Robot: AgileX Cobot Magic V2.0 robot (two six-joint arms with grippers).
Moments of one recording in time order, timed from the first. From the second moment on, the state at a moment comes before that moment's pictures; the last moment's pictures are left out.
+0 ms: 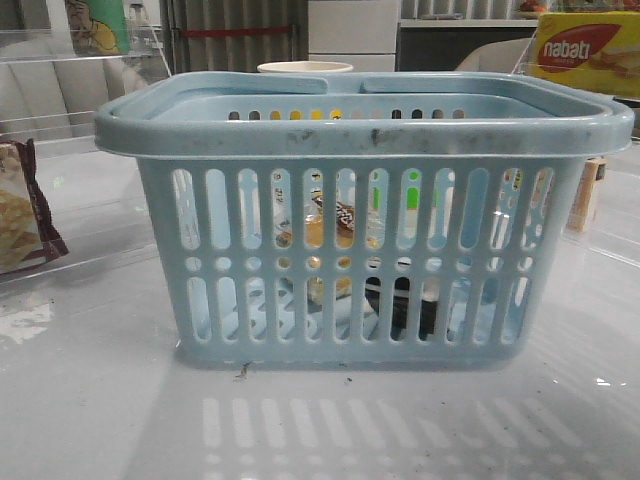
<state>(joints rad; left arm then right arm) -0.72 1.35 -1.46 0.04 0.85 0.08 0.53 0.58 -0.73 -0.01 0.77 0.01</state>
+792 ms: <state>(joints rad) -0.72 0.55 -0.73 0.00 0.81 0.07 0.53 0.58 -0.73 -0.02 0.78 0.01</state>
